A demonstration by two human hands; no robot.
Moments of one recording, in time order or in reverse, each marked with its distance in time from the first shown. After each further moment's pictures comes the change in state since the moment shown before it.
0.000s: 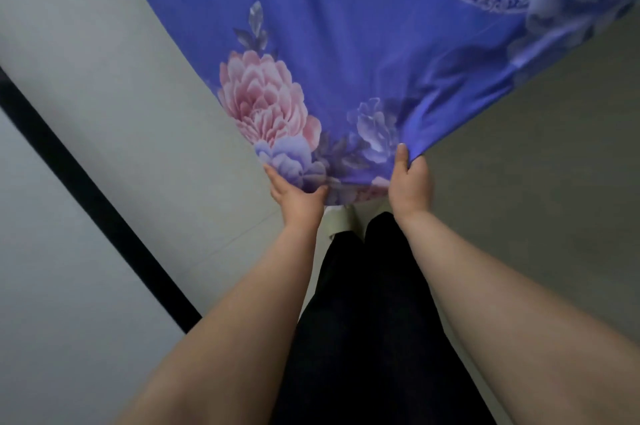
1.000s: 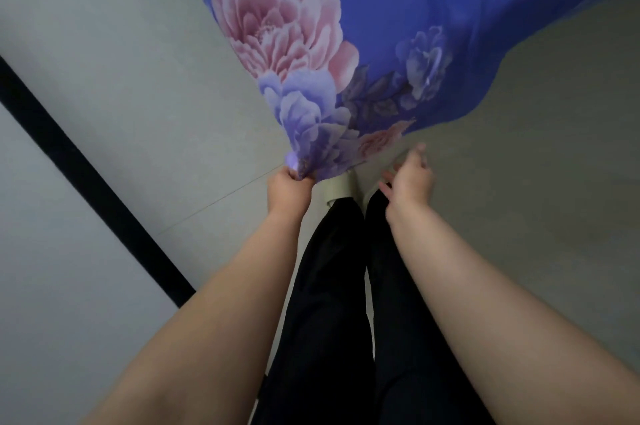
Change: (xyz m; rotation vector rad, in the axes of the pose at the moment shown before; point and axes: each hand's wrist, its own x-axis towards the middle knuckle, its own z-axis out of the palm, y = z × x) left_hand 0.039 -0.095 -0.018 0.197 -0.108 -0.138; right_hand -0.033 0.047 0.054 0.506 0.001 0.644
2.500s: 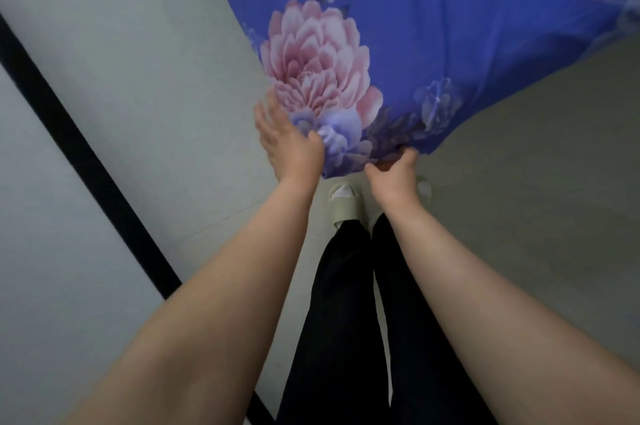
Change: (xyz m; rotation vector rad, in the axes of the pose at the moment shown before) left_hand -0.004 0.103 -0.059 -0.008 0.280 0.403; right_hand -0.033 -0.012 0.039 -0.660 -0.221 -0.579
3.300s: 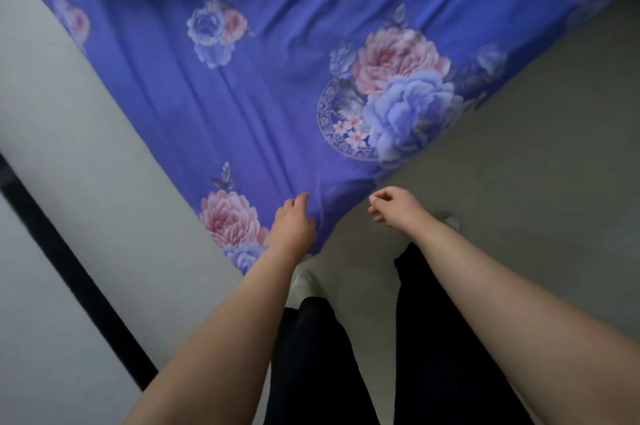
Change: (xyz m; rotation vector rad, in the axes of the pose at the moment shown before) left_hand -0.109 0.254 0.005 0.547 -0.467 0.329; right_hand 0.021 -0.129 -0.326 0.025 -0.236 0.026
